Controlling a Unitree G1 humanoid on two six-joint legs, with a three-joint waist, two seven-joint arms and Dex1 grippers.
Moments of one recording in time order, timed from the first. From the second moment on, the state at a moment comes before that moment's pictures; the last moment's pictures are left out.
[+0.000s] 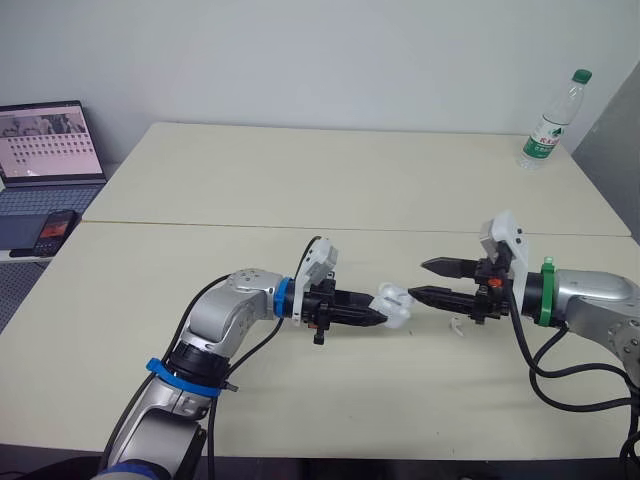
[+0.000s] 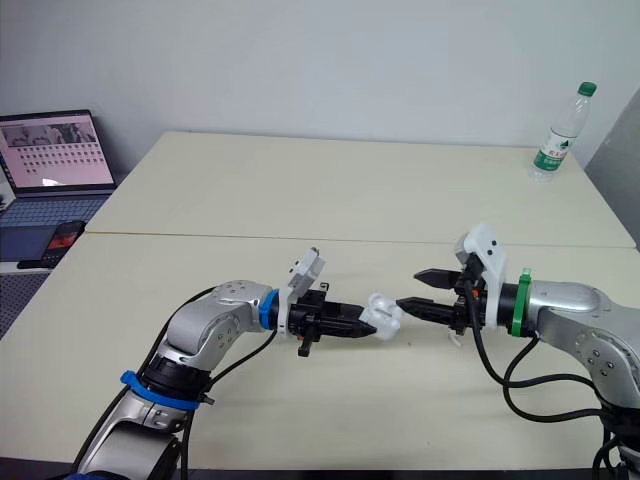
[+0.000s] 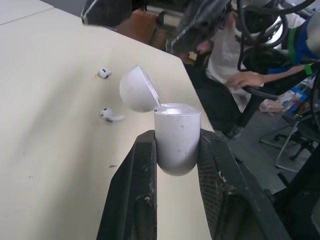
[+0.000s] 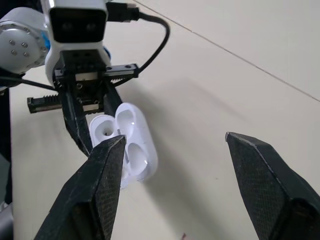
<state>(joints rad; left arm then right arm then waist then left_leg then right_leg) -0.53 0.41 -0.25 0.02 -0.53 0.62 -1.27 -0.33 -0.86 -0.12 -0.51 0.91 0.97 0.66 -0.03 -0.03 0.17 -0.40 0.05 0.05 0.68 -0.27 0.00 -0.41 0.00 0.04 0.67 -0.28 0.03</state>
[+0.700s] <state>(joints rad) -0.40 0.30 -0.11 0.04 -0.45 0.31 -1.00 0.02 -0.74 -0.12 -0.62 0.64 1.05 0.31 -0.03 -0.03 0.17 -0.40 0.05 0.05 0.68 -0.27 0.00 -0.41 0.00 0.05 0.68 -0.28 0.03</state>
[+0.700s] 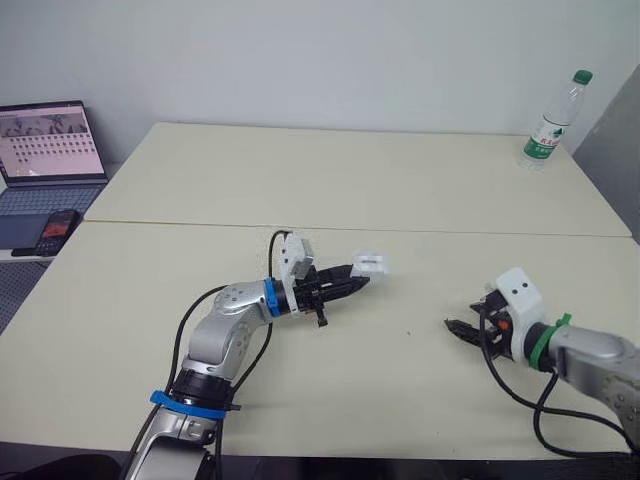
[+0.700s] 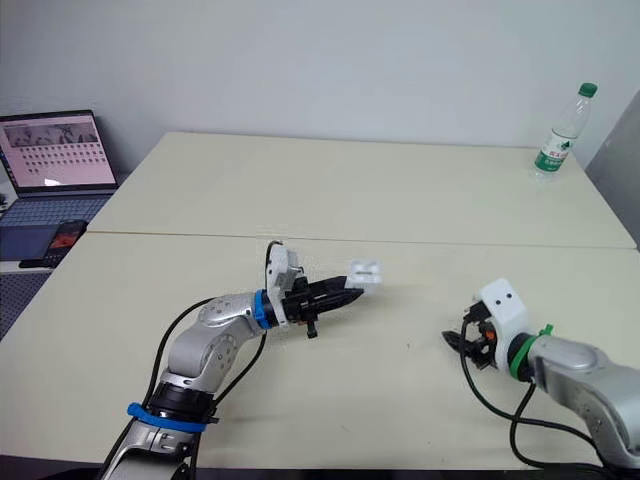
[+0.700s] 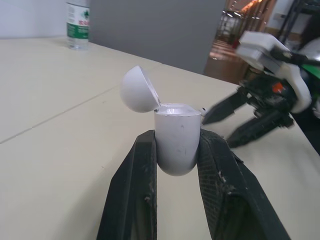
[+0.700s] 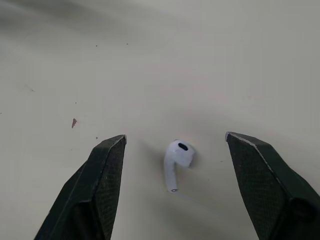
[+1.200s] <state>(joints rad) -0.40 0.28 -0.10 -0.01 -0.47 0.33 -0.92 0.07 -0.63 -0.09 -0.55 0.50 0.93 0.33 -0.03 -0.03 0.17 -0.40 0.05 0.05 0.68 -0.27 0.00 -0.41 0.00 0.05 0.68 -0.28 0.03</state>
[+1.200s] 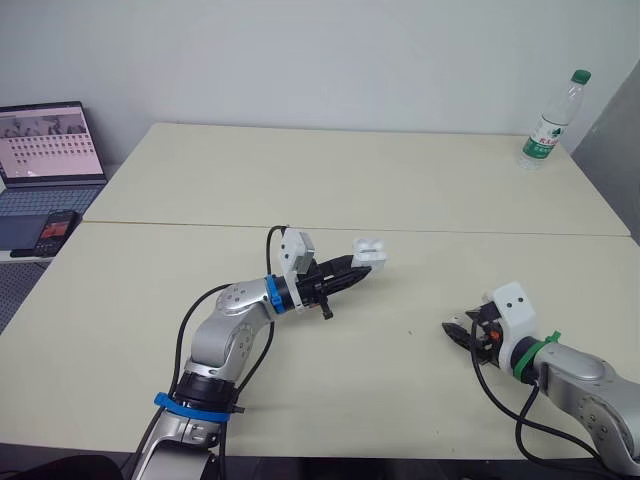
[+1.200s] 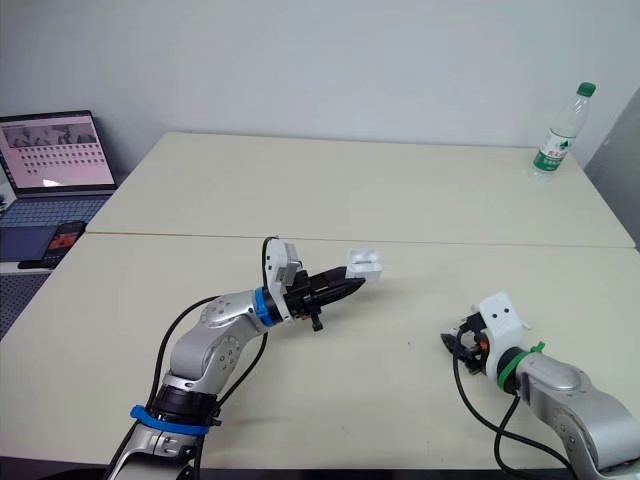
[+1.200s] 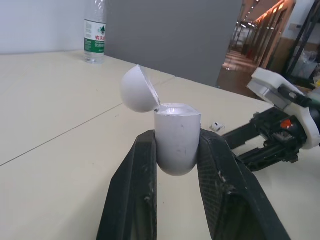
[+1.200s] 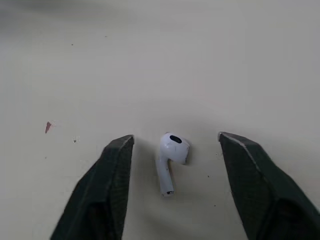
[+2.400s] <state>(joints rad) -0.32 0.41 -0.09 -0.09 -0.48 0.31 -1.03 -0.07 -1.09 0.07 0.18 0.19 -0.25 1.46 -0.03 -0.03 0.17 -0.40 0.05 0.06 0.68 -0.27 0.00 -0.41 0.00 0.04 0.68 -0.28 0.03</state>
